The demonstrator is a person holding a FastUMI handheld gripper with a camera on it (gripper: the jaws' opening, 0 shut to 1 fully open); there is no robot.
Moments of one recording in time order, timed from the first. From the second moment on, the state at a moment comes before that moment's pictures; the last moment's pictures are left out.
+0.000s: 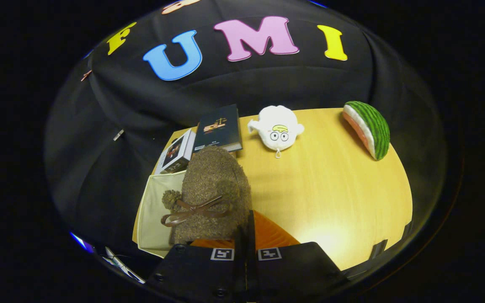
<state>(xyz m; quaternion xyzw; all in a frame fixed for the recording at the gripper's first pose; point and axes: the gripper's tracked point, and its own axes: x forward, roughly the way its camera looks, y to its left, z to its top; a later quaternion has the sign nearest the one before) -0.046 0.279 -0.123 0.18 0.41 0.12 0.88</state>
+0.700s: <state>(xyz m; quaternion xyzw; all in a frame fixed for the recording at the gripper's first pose) -0.028 0.393 -0.146 0.16 0.46 0.12 0.87</state>
